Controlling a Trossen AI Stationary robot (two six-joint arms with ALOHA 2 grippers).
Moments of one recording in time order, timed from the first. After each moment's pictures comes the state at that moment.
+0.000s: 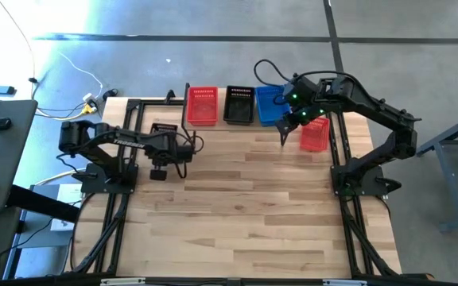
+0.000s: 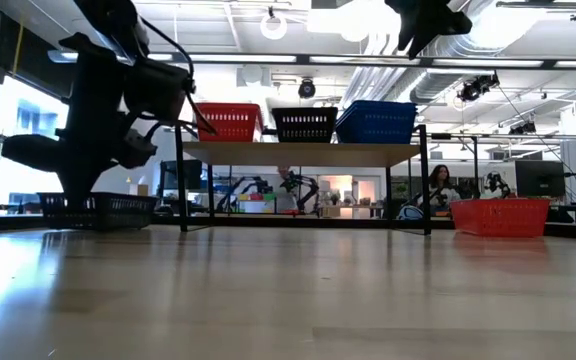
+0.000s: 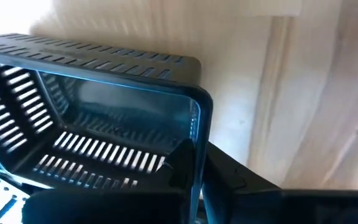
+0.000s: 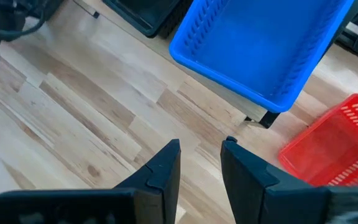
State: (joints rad) left arm 0.29 1.50 0.77 -1.09 -0.34 0.17; right arm -0.34 1.44 1.73 -1.40 0.05 0.60
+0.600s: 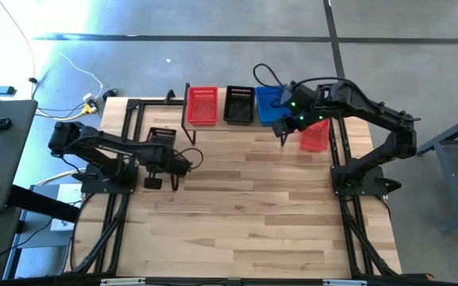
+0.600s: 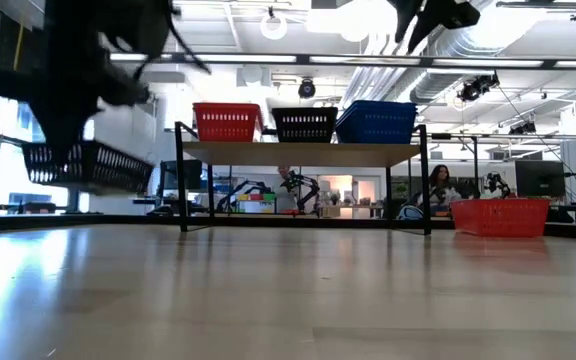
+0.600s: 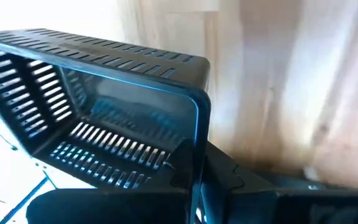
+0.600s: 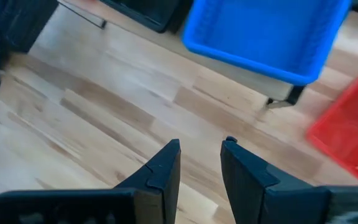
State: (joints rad) left arm 0.03 1.41 0.94 -1.39 -0.32 -0.07; right arm -0.26 1.44 1.73 -1.39 0.07 0.84
